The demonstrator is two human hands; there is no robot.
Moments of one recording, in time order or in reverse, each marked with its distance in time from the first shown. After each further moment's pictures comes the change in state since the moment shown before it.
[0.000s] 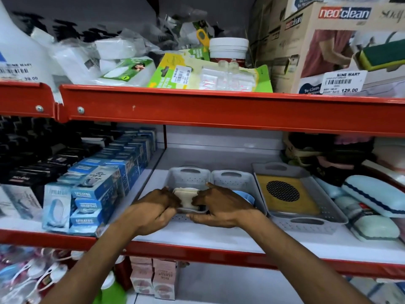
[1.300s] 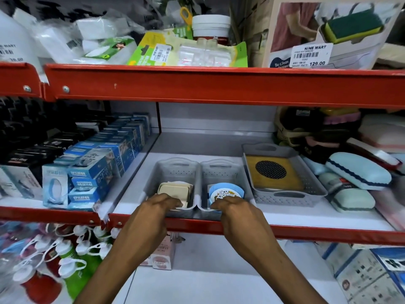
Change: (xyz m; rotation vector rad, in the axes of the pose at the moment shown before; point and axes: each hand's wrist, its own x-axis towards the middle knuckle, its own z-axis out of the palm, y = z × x) left_hand -0.066 0.087 0.032 -0.011 0.265 -0.211; right_hand -0.121 -0.064 -0.008 0.082 0.091 0.501
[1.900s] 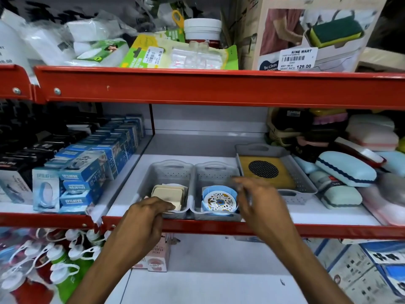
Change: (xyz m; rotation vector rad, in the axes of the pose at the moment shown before) left_hand -0.007 0.002 -0.010 -0.061 0.032 0.038; right_hand -0.003 0.037 -0.027 0.163 0.316 0.098
